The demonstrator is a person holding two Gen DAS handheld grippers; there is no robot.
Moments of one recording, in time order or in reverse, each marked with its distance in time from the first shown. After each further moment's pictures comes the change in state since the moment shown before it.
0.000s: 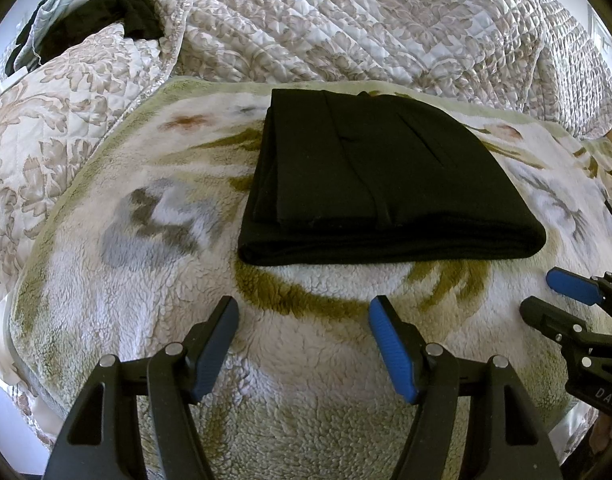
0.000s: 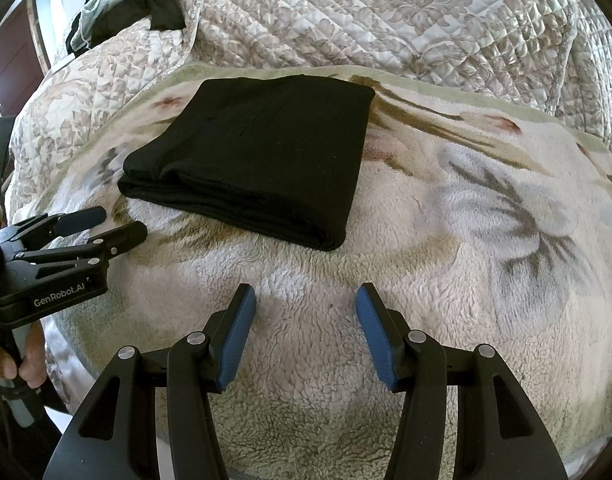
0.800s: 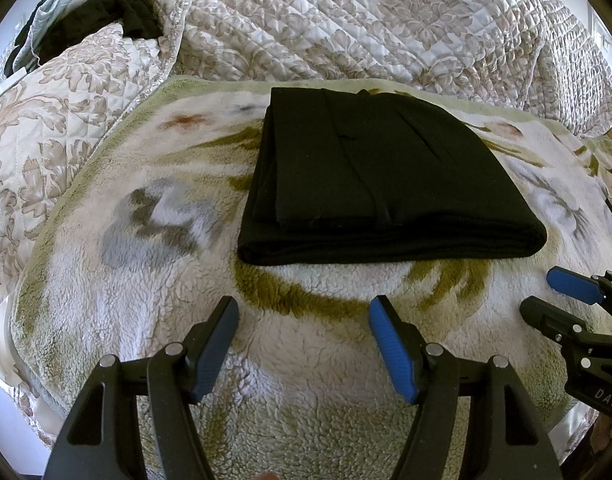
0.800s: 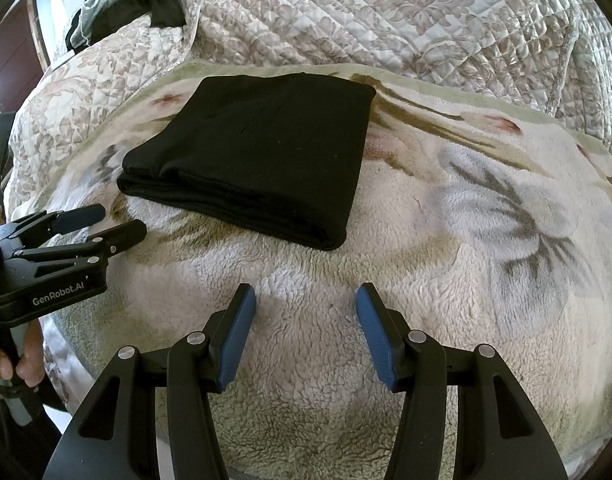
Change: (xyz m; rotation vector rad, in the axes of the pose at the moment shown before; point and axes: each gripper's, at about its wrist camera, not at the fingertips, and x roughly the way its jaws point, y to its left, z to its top) left arm 0.001 0.000 -0.001 0.005 0.003 0.001; right arm 0.002 -0.002 0.000 -0.007 0.005 -0.003
